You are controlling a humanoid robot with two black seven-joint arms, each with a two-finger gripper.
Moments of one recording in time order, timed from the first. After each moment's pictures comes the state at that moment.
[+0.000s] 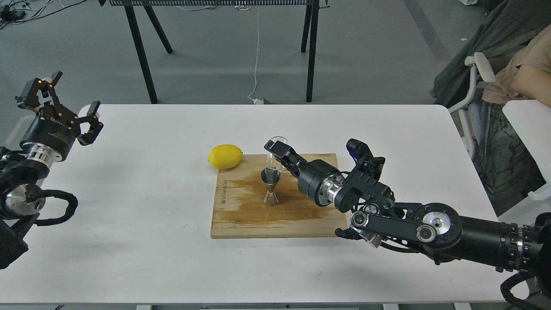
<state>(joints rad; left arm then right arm) -0.58 0.54 -0.76 -0.60 0.06 -0.49 -0.49 0.86 -0.23 0.10 1.34 -0.77 -0.41 -0.02</state>
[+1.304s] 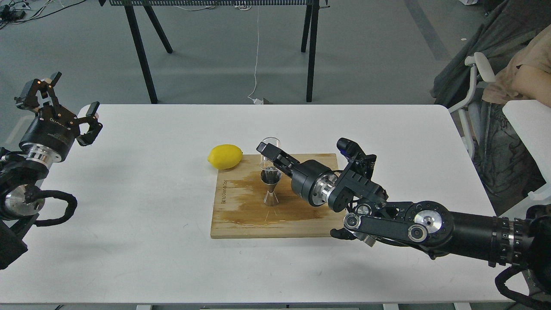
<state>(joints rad) -0.58 0.54 -0.77 -0.60 0.06 -0.49 -0.49 0.90 -0.20 0.07 1.32 -0.79 -0.42 -0.02</state>
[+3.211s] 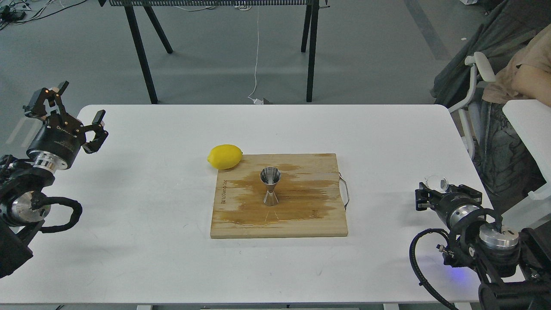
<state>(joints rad) -0.55 0.52 -0.76 -0.60 0.06 -0.49 -0.49 0.09 -0.17 1.45 1.20 0.30 -0.38 0.01</state>
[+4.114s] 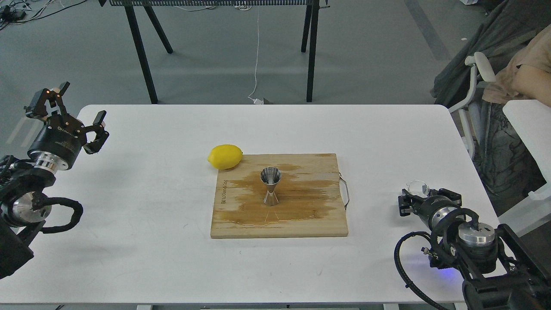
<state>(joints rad) -0.55 0.52 -0.77 -0.60 0.06 -0.49 -0.49 0.14 -0.15 1.35 1.12 0.29 -0.37 0.02</state>
